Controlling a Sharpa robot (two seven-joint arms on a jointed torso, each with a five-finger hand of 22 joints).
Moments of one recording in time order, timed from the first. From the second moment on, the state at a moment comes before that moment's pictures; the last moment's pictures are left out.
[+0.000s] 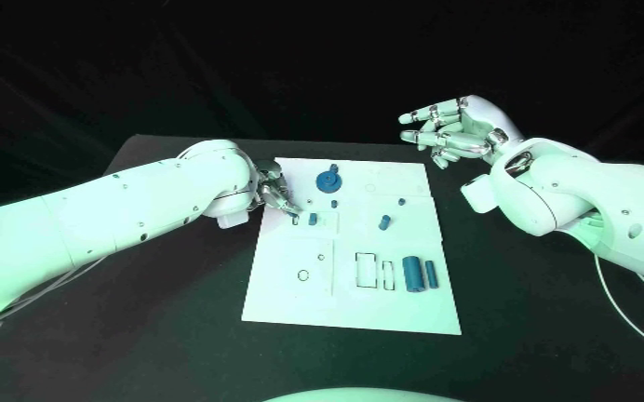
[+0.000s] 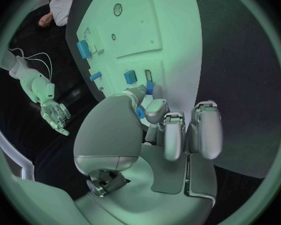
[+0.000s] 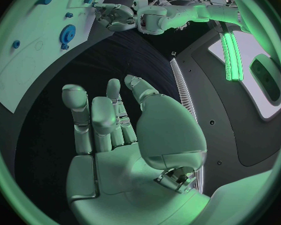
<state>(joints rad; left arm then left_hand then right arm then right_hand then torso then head) 1.25 -0.67 -0.01 1.32 -1.09 0.14 -0.55 1.30 -0.13 0.49 0.22 0.08 0.91 0.04 0.61 0.70 1.33 -0.03 1.16 1.06 1.47 -0.09 1.57 1.31 0.05 1.46 0.02 1.45 1.31 1.28 -0.92 -0.03 1.56 -0.62 -0.40 0.26 1.21 -0.08 0.22 -0.06 0.44 1.00 0.14 0.07 0.07 1.15 0.05 0.63 0.72 1.46 -0.03 1.09 1.06 0.13 1.17 0.08 1.13 0.77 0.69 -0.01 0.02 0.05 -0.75</state>
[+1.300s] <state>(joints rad) 1.24 -0.66 -0.01 1.32 -1.10 0.21 -0.58 1.26 -0.13 0.55 0.21 0.07 0.92 0.04 0.64 0.71 1.33 -0.04 1.16 1.05 1.47 -0.09 1.57 1.31 0.05 1.46 0.02 1.45 1.31 1.28 -0.92 -0.03 1.56 -0.62 -0.40 0.26 1.21 -0.08 0.22 -0.06 0.44 1.00 0.14 0.07 0.07 1.15 0.05 0.63 0.72 1.46 -0.03 1.09 1.06 0.13 1.17 0.08 1.13 0.77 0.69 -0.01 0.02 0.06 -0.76</state>
